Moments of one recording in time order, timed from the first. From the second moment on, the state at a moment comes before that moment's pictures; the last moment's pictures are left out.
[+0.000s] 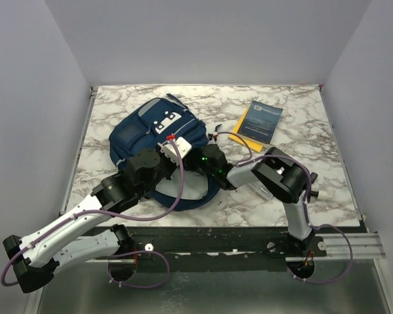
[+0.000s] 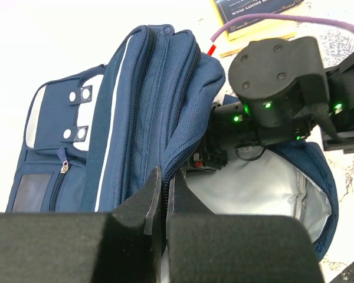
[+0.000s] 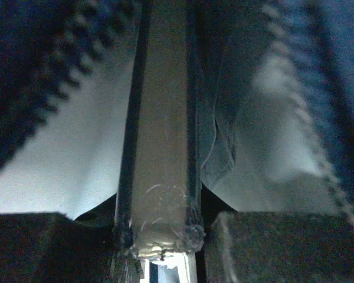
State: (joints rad) left arm -0.92 0.84 0.90 -0.37 -0.33 0.21; right arm 0.85 2.02 0.95 0.86 -0.03 1.42
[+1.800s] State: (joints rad) left arm -0.94 0.83 0.81 -0.25 -0.34 0.24; right arm 0.89 1.08 0.57 0.15 0.04 0.80
